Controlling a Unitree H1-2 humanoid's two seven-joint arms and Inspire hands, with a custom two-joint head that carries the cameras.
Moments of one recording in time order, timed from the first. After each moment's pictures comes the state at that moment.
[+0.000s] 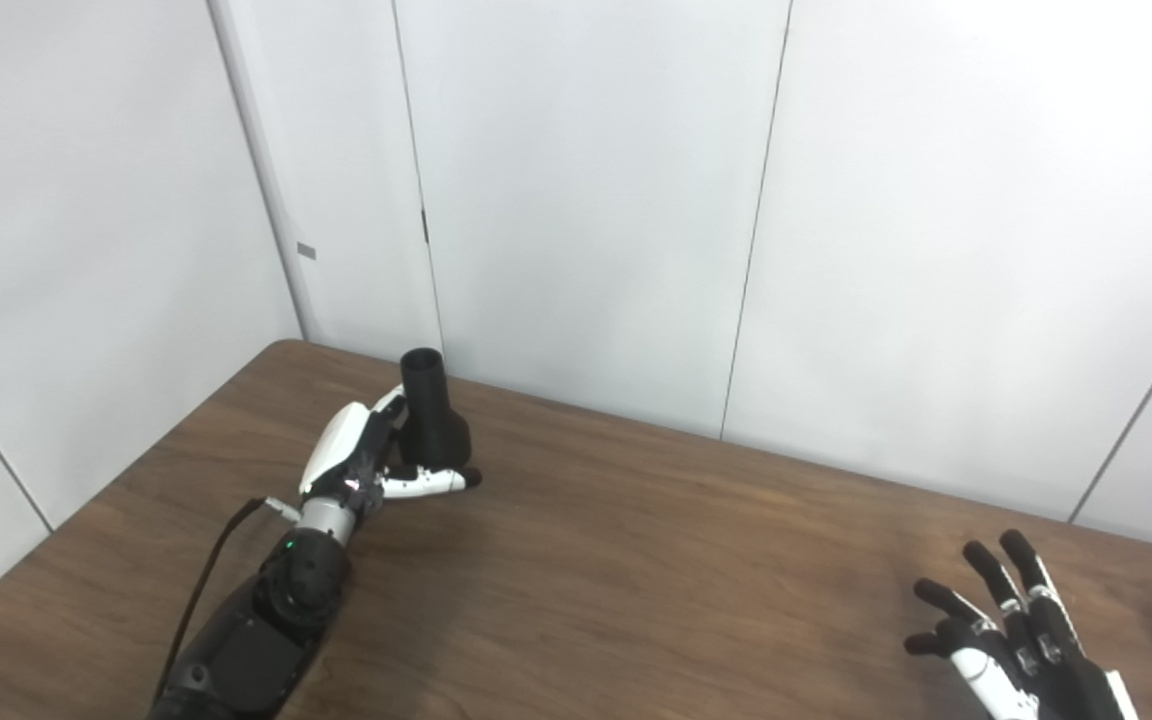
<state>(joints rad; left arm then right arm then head) -0.44 0.41 -0.04 0.50 0.47 0.03 0.23 -0.10 -0.08 -0.10 -0.23 0.37 0.23 0.14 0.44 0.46</state>
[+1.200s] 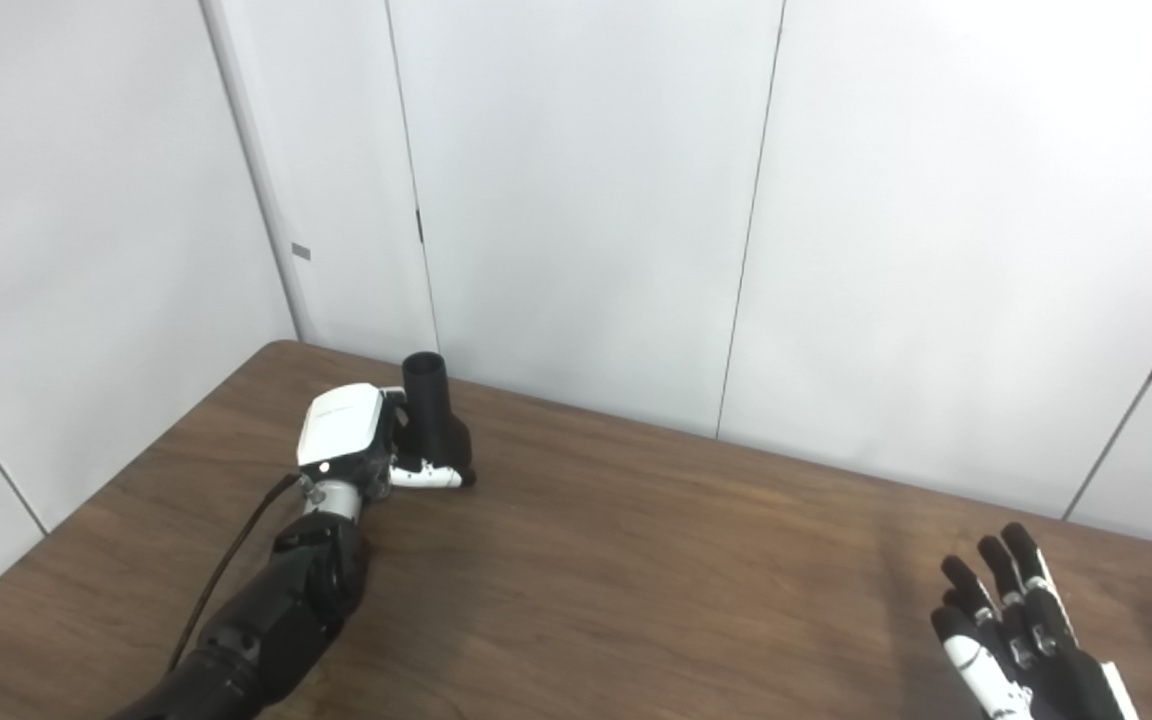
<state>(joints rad) -0.53 0.45 -0.19 0.62 0.71 0.26 0.39 -0.09 -0.08 -0.09 -0.31 0.38 0.32 0.11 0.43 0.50</state>
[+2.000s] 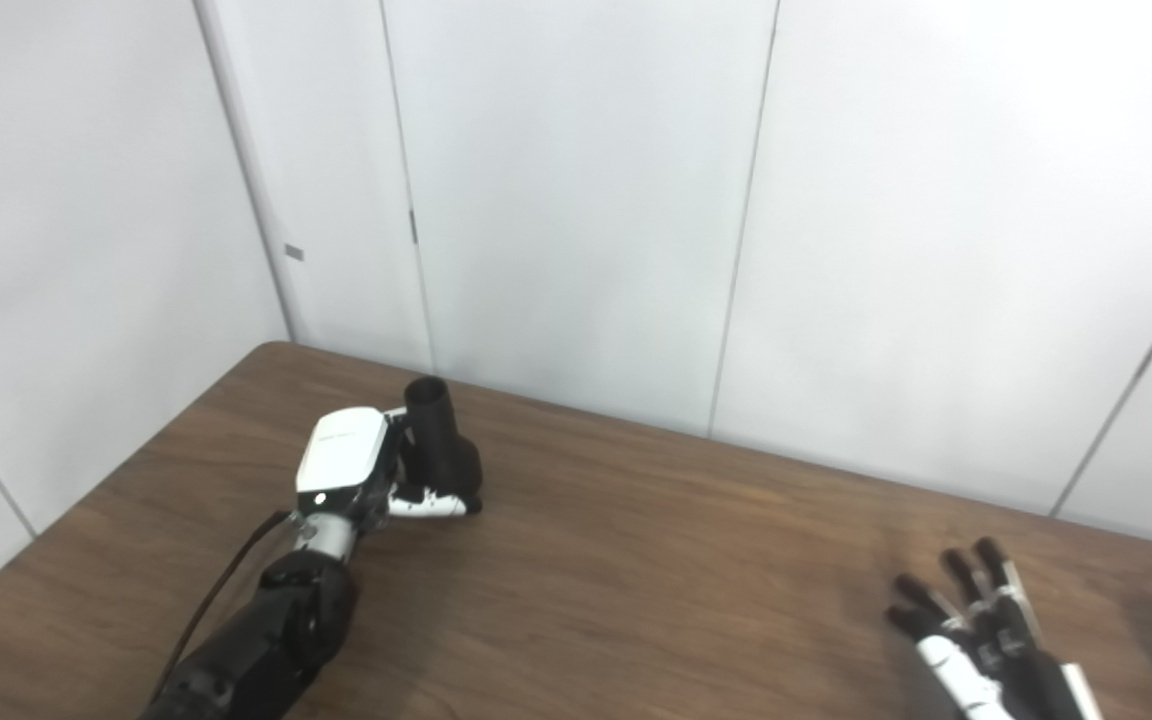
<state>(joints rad) -0.46 0.43 -0.31 0.55 0.73 0.08 0.47 -0.10 -0.07 -0.10 -0.15 0.37 0.25 0.13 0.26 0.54</state>
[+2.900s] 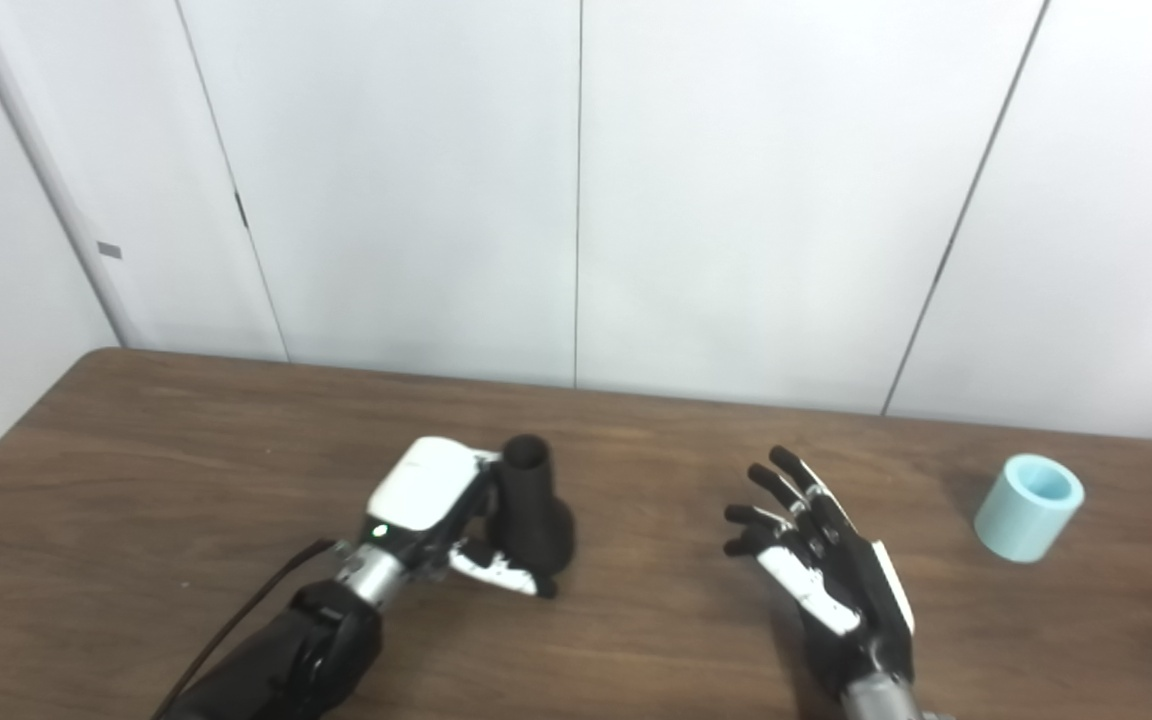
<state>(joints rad) -0.52 0.24 -0.57 0.52 0.83 -0.22 0.35 -0.12 -0.03 -0.10 -0.03 0.31 0.09 0.13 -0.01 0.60</state>
